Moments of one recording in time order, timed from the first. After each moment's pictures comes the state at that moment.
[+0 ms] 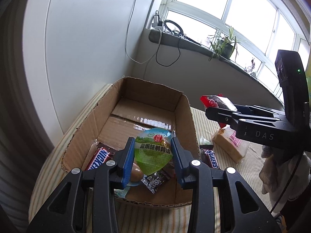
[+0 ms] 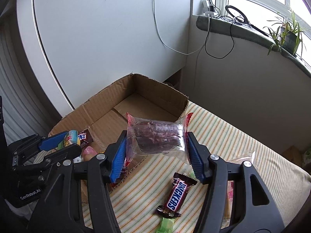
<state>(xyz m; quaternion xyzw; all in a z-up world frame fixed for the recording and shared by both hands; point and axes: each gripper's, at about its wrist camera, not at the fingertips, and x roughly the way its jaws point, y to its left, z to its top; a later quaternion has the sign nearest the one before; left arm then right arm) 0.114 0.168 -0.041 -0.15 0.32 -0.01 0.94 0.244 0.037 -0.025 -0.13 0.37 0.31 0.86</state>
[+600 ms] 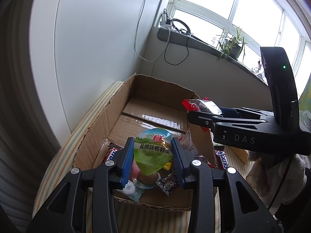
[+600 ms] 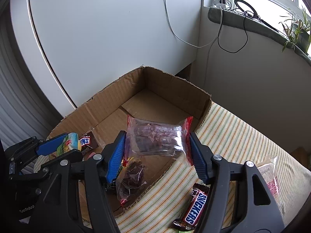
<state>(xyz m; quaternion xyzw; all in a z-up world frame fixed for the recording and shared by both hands) 0.116 0.183 -0.047 -0.16 0.33 0.01 0.93 0.255 0.069 -0.045 -0.13 0.39 0.33 0.85</state>
